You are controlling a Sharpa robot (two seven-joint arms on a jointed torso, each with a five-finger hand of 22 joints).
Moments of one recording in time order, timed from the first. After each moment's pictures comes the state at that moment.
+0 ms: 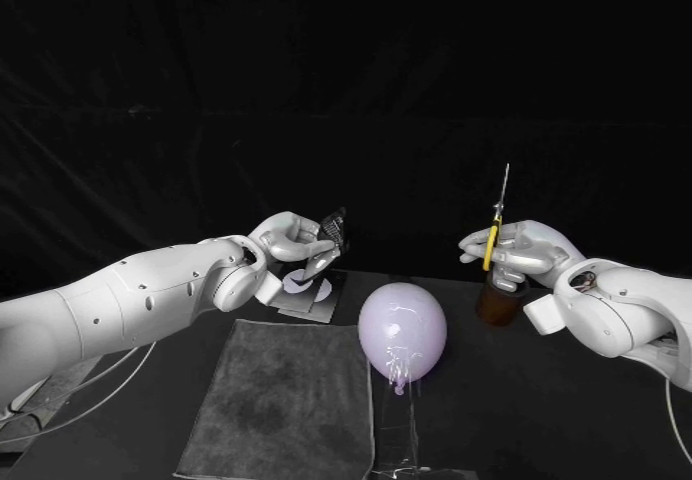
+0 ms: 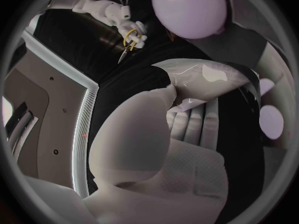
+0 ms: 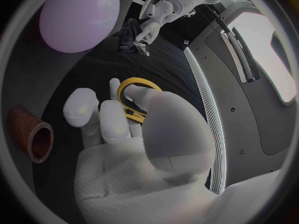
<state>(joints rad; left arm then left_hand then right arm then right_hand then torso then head) 1.24 -0.76 -0.04 1.19 -0.42 -0.08 0.25 1.60 -0.08 0.54 0.24 0.05 0.91 0.19 0.38 0.32 1.08 0.16 0.07 0.06 0.88 0.15 0.19 0.19 0.19 0.83 0.28 0.25 0.08 1.37 -0.86 -0.18 1.44 -0.36 -0.31 0.21 1.30 0.00 0.64 0.04 0.05 0.98 0.13 0.18 0.59 1.18 0.12 0.14 0.23 1.44 -0.03 1.23 0.91 0.10 1.32 0.07 1.02 1.25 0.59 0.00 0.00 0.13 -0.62</state>
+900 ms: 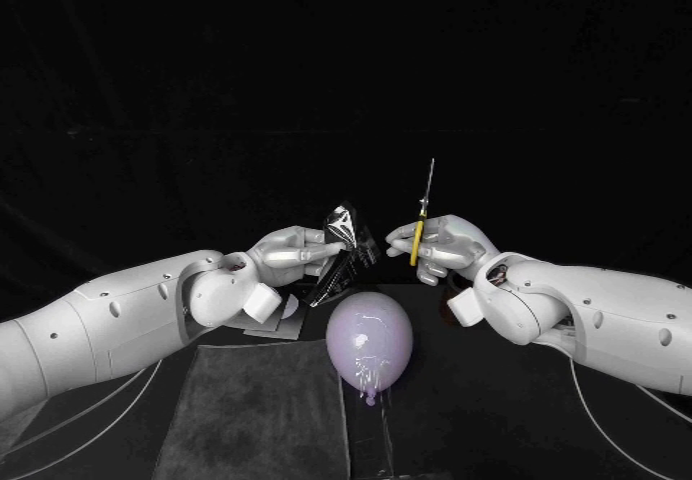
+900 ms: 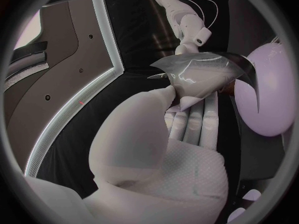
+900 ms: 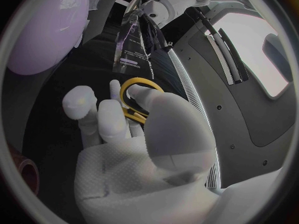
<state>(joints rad) 1.28 -0.68 -0.03 1.23 -0.02 0.31 0.20 1.57 -0.06 0.54 0.21 0.04 0.91 0.19 0.39 0.33 1.13 0.15 0.07 0.06 0.97 0.12 0.22 0.22 0.18 0.94 0.23 0.30 0.10 1.36 -0.77 -0.18 1.44 -0.32 -0.33 0.35 1.24 -0.11 0.57 0.02 0.05 0.93 0.17 0.12 0.56 1.19 0.11 0.06 0.10 1.44 0.01 1.21 0.90 0.11 1.30 0.11 0.97 1.23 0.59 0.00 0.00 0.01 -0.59</state>
